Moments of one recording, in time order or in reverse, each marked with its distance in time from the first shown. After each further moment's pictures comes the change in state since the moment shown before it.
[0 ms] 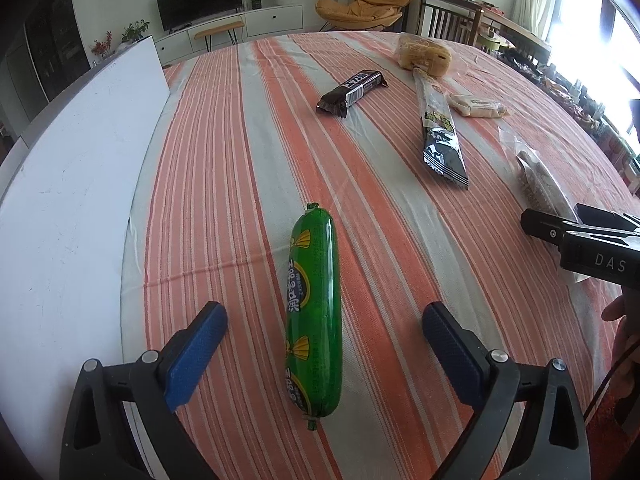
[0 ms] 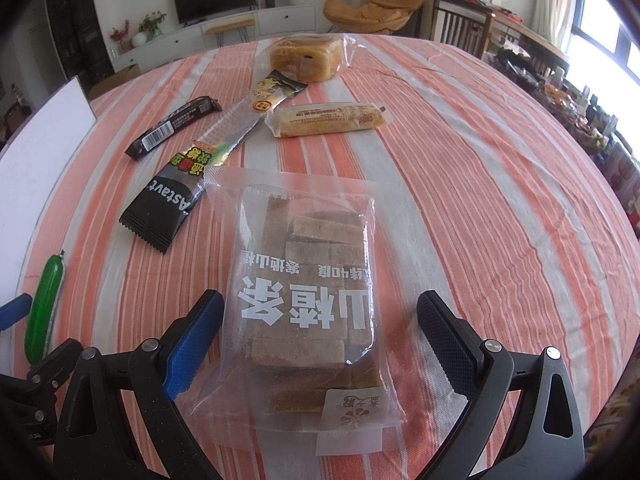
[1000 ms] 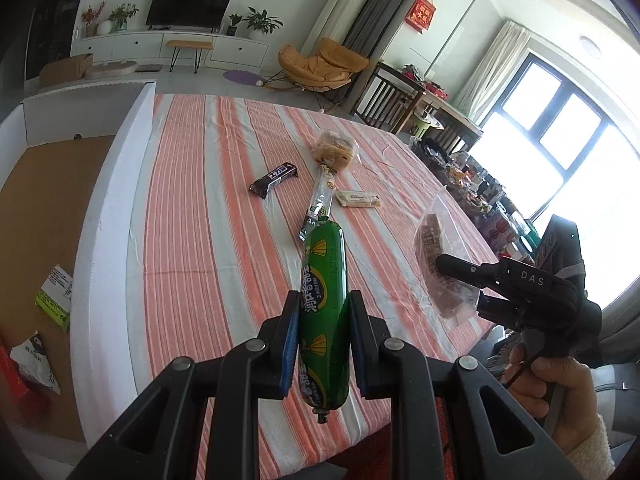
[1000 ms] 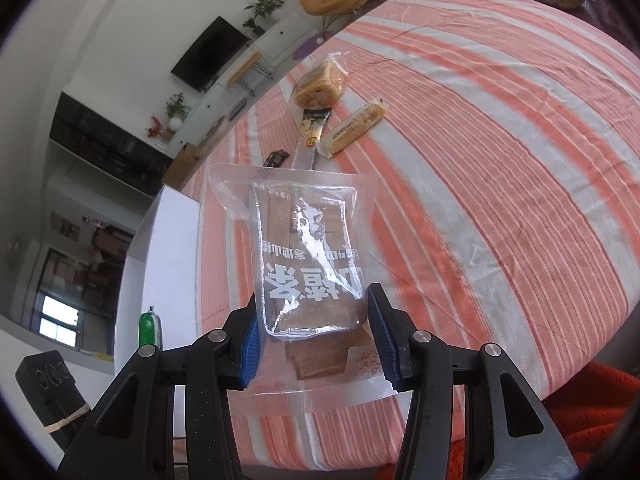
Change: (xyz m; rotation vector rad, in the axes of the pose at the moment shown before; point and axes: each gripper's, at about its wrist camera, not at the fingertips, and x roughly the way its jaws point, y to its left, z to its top) left arm -0.152 0.032 -0.003 -0.200 -0.177 -0.409; right arm -0.109 -0.042 -0.022 0.434 -0.038 0.508
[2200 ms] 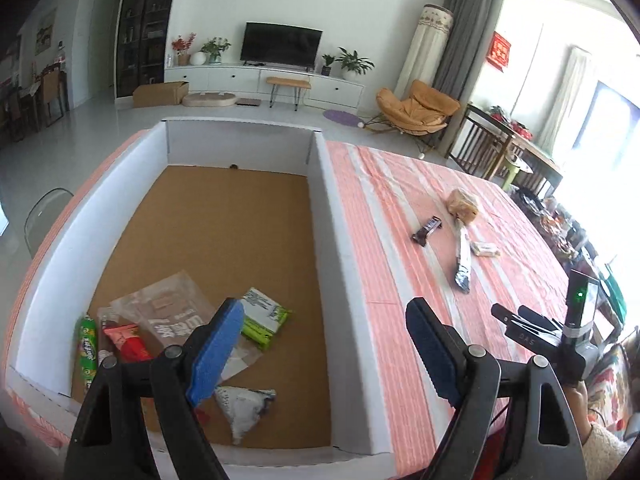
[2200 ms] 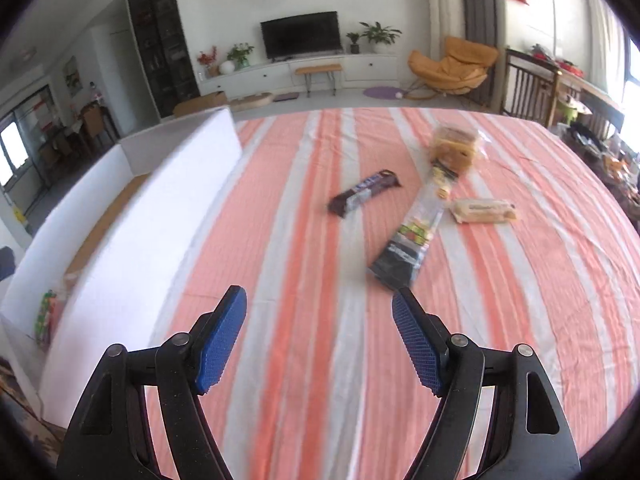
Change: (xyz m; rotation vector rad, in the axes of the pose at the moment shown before) left arm -0.070 0.088 -0.008 -0.011 -0.131 0.321; right arm 0.096 0.061 -0.040 -0.512 -0.114 -0.382
